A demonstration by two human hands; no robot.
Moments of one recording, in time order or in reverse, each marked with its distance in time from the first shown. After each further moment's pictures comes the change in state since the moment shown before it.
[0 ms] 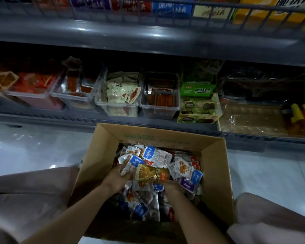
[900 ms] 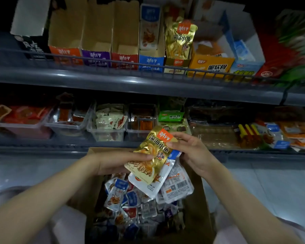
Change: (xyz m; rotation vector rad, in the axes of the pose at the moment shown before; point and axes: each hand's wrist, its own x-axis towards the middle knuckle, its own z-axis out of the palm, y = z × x) left_hand -0.122 0.166 -0.090 -0.104 -0.703 0.304; right_hand -0.294 -0.133 -0.109 0.069 -0.381 -0.893
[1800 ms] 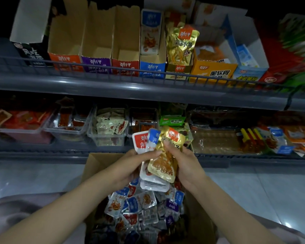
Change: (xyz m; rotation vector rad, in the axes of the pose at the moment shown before) left_hand 0.013 0.006 0.028 -0.416 0.275 0.220; right_hand 0.006 0.017 0.029 0.155 0.166 0.102
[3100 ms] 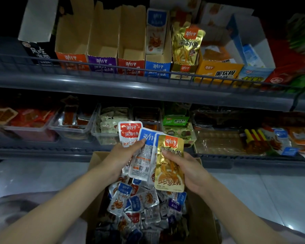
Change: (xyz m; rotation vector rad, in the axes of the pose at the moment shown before) left_hand 0.004 0.004 -0.024 0.070 0.373 0.106; right_hand -0.005 -0.001 -0.002 -0.047 -0.200 0.108
